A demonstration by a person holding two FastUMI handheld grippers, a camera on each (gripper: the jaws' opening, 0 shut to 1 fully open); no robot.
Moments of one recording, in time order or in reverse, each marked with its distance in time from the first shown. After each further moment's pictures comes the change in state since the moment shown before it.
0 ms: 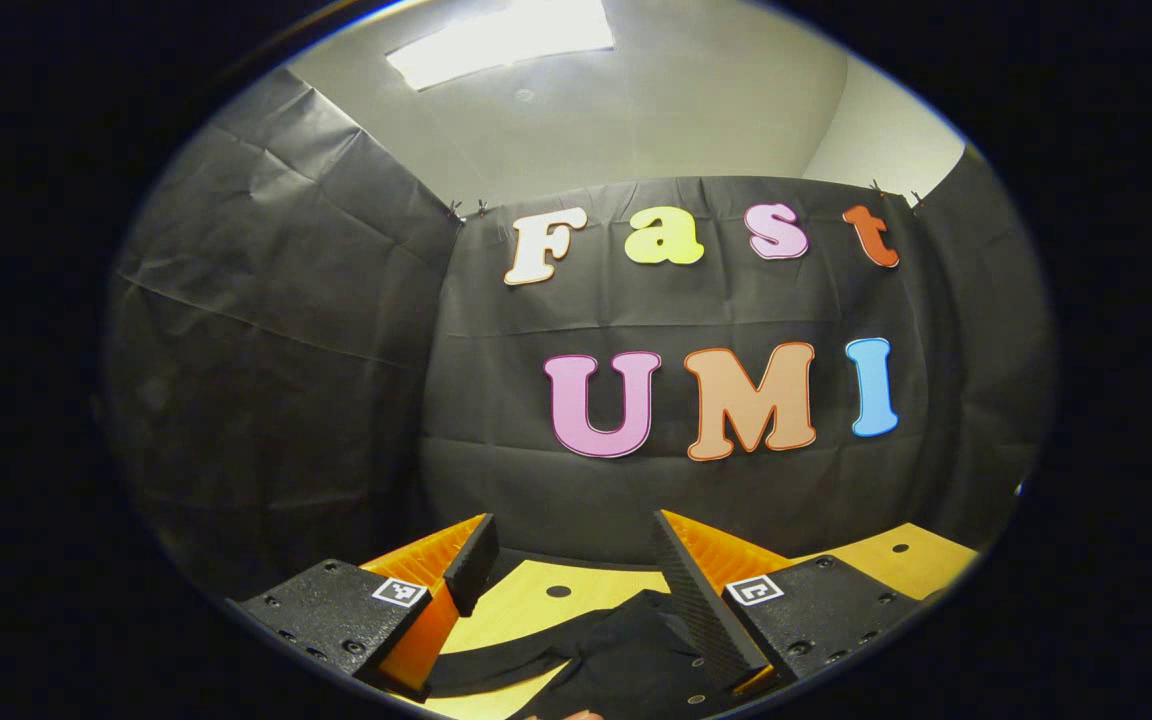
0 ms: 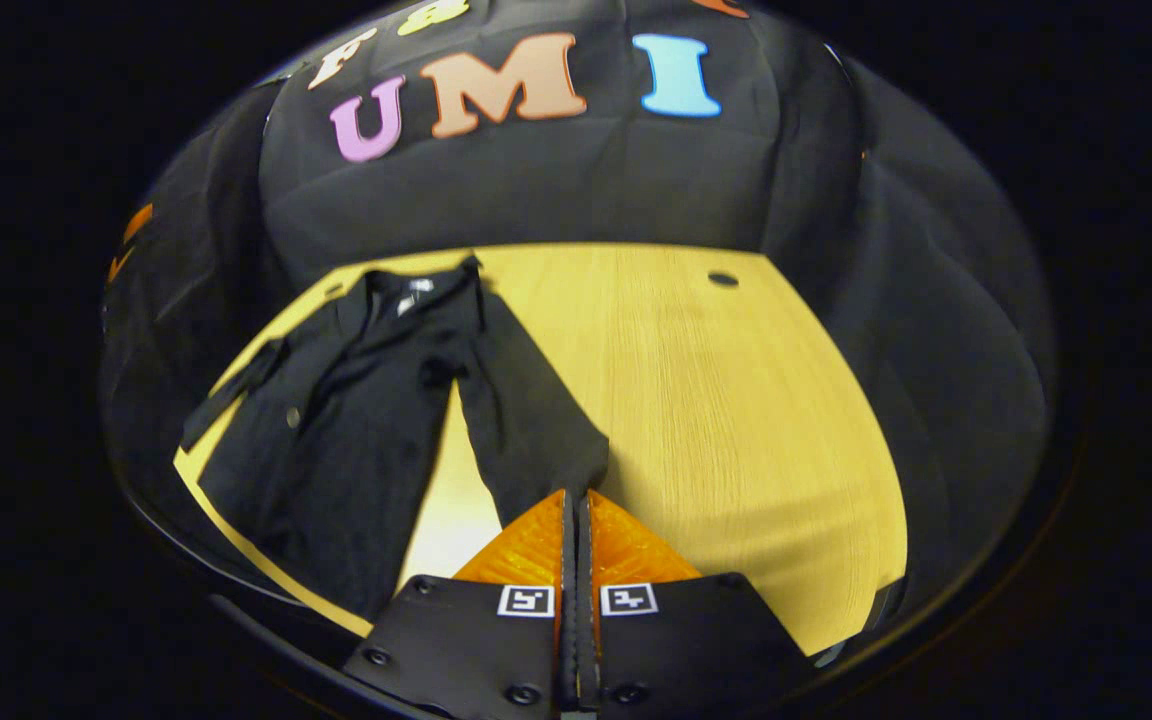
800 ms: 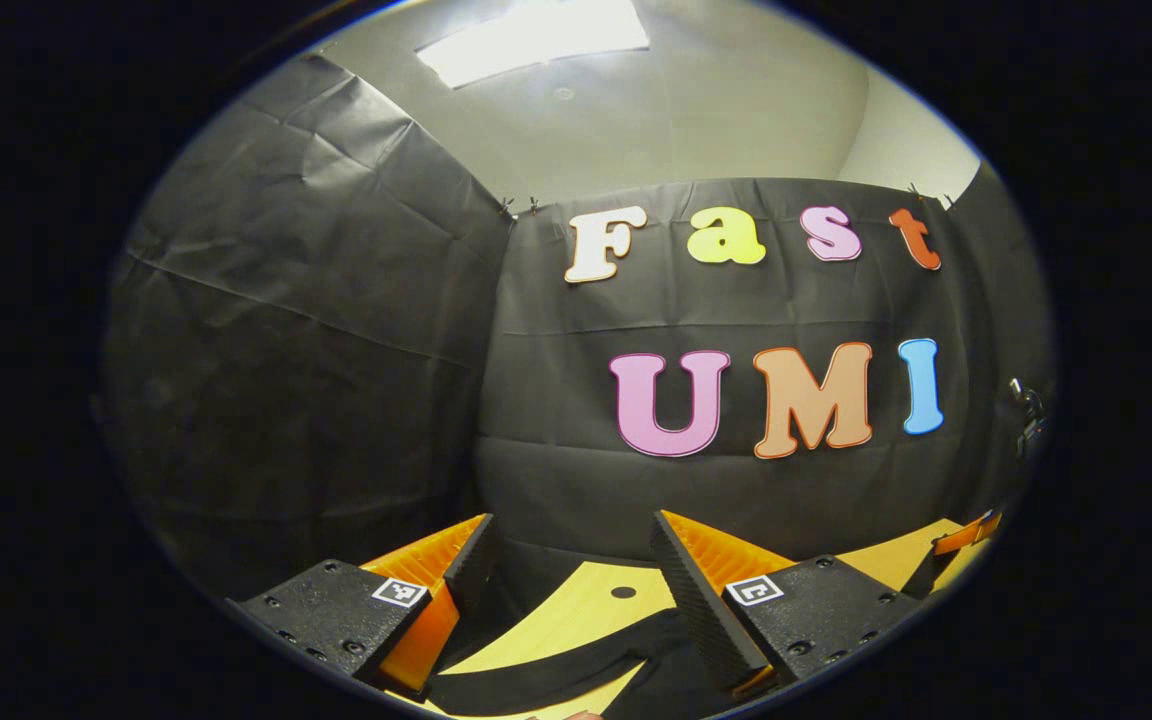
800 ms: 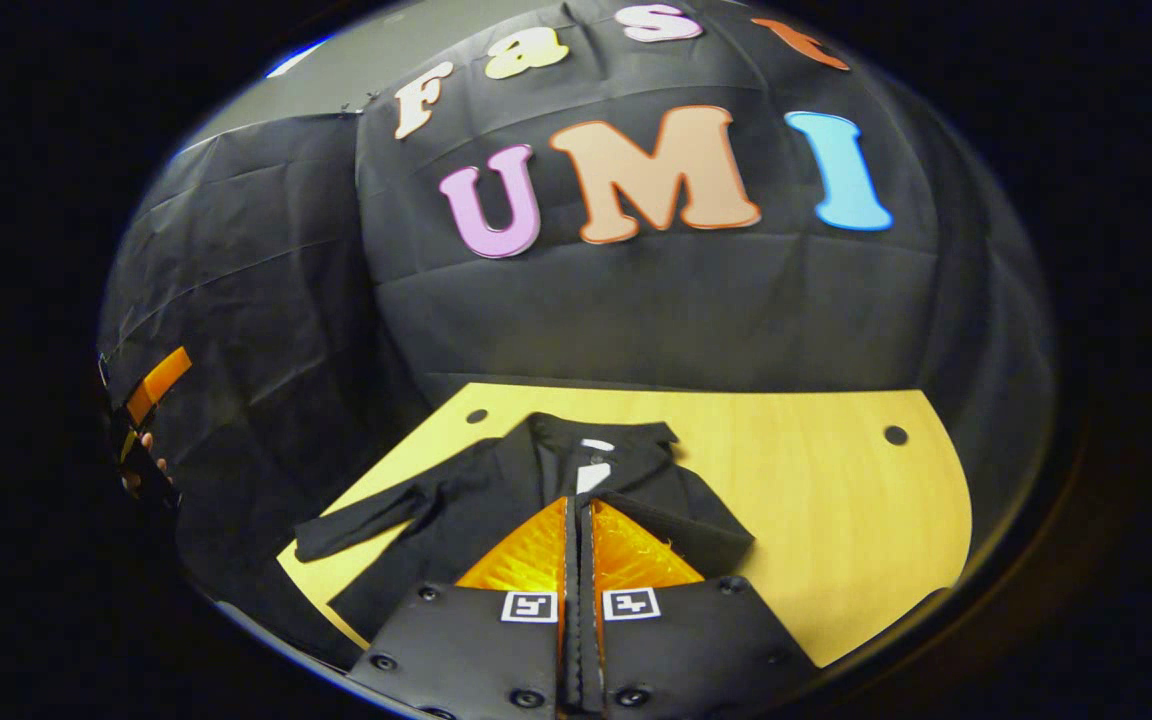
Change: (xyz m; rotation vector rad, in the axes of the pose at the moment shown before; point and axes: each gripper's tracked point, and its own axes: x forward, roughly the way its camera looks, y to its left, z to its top) left arm -0.001 0.116 -0.010 -0.011 0.009 0.113; right arm 0.003 0.230 0.181 -0.094 -0.211 0.329
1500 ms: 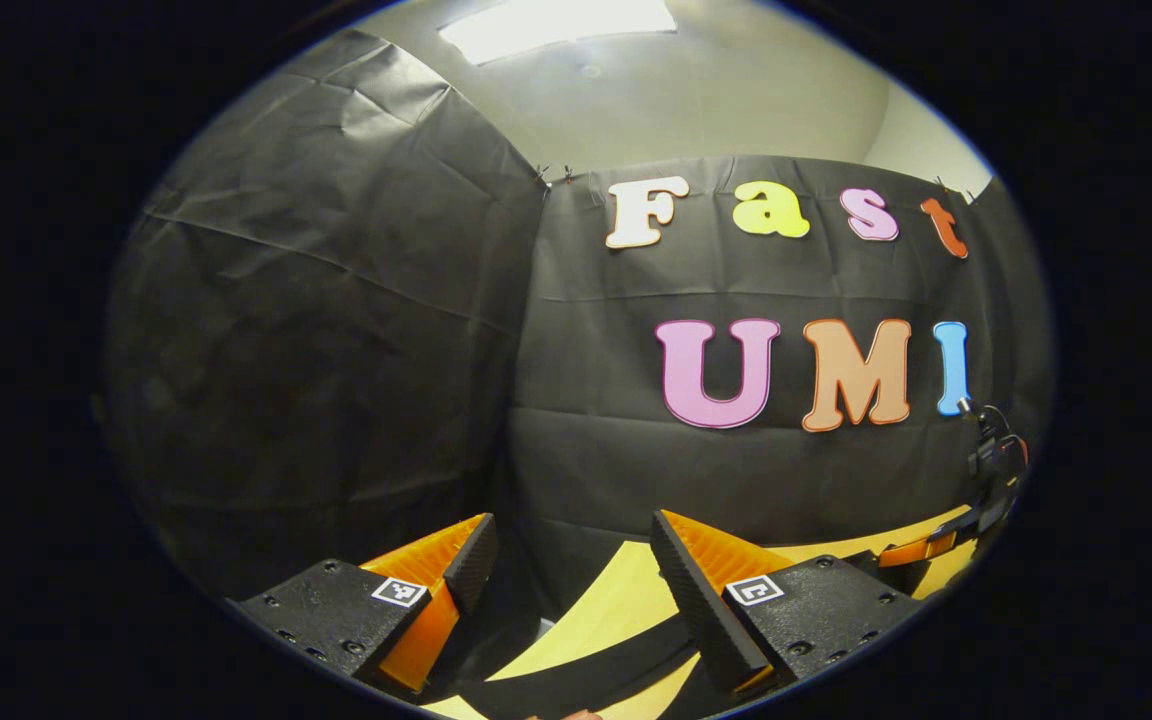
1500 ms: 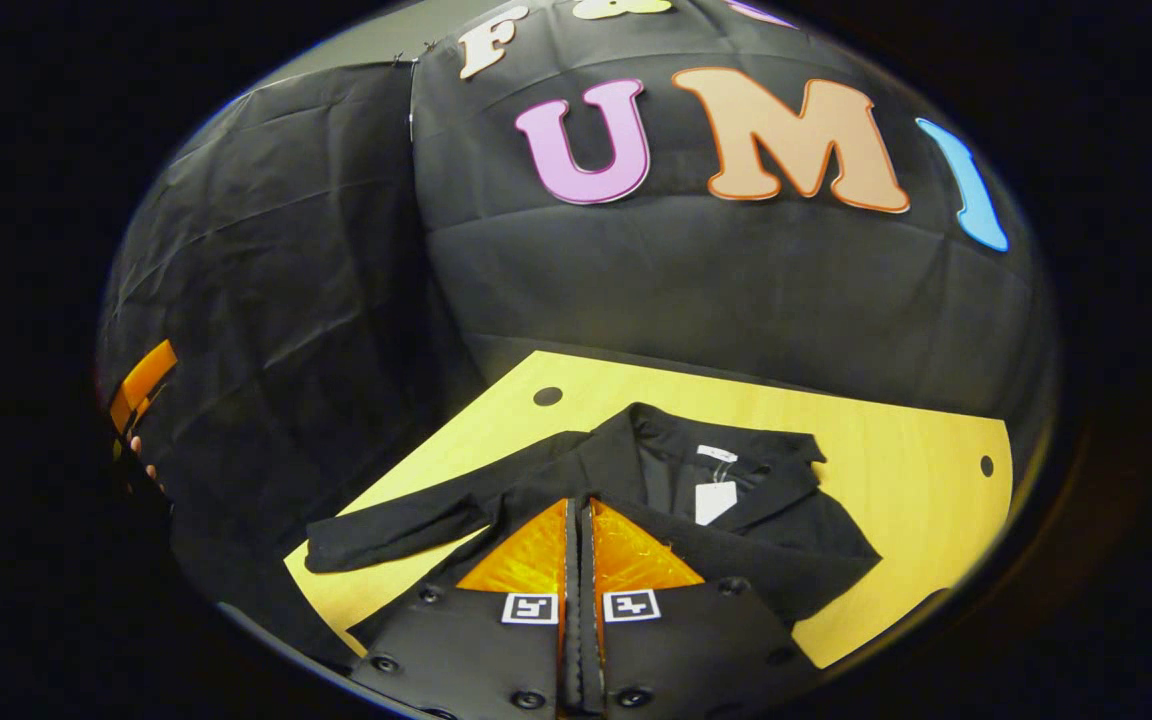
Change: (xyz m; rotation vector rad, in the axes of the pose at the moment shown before) left arm 0.026 0.085 -0.048 -0.007 0.085 0.038; right arm 0.151 0.111 -0.005 -0.103 0.130 0.089
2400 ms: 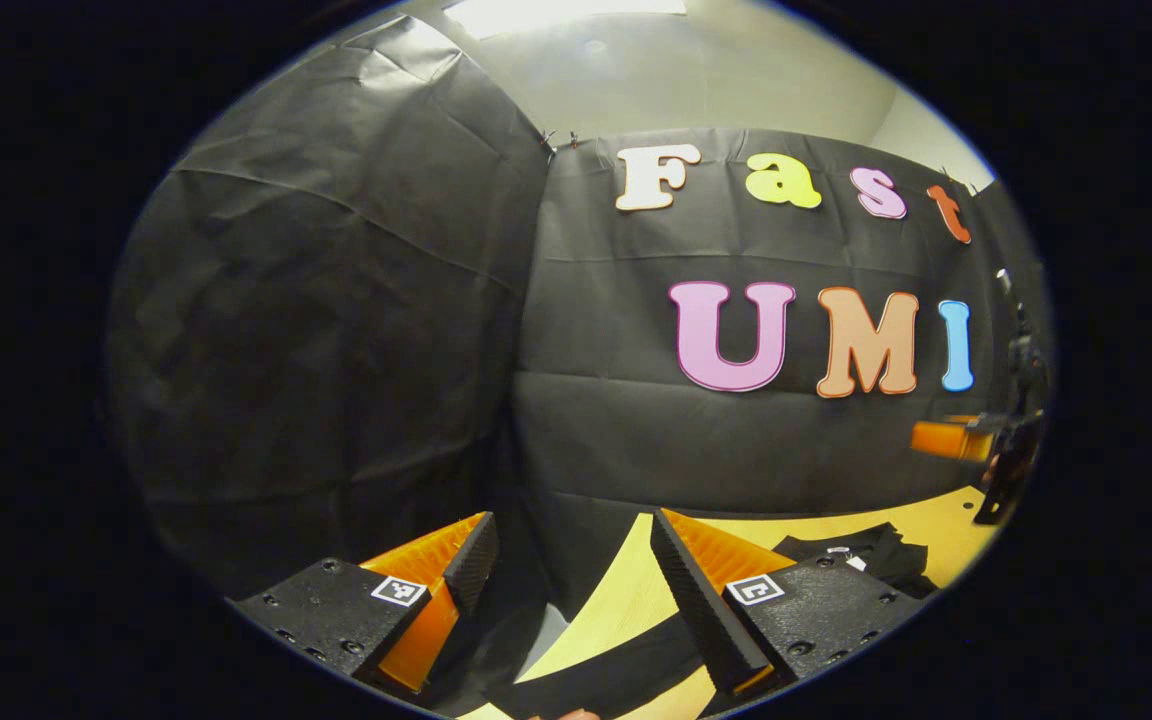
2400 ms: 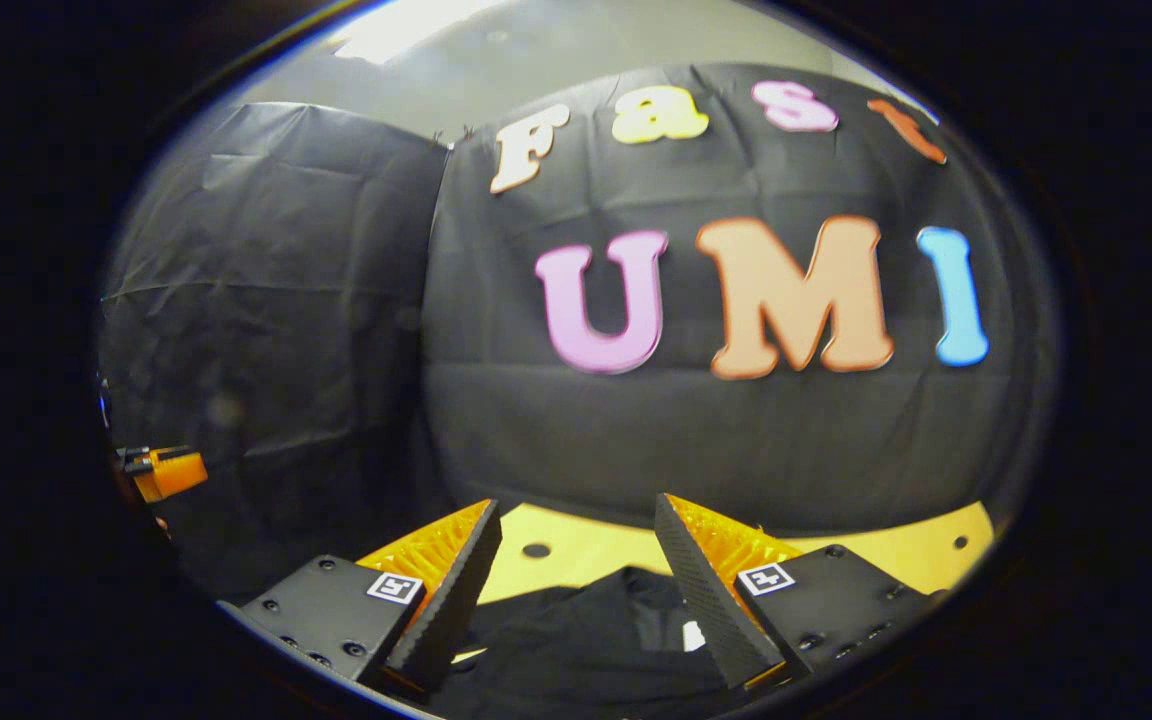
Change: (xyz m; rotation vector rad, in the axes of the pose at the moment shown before) left arm 0.018 0.047 -0.049 -0.007 0.109 -0.029; right arm -0.090 0.012 0.139 -0.083 -0.612 -0.165
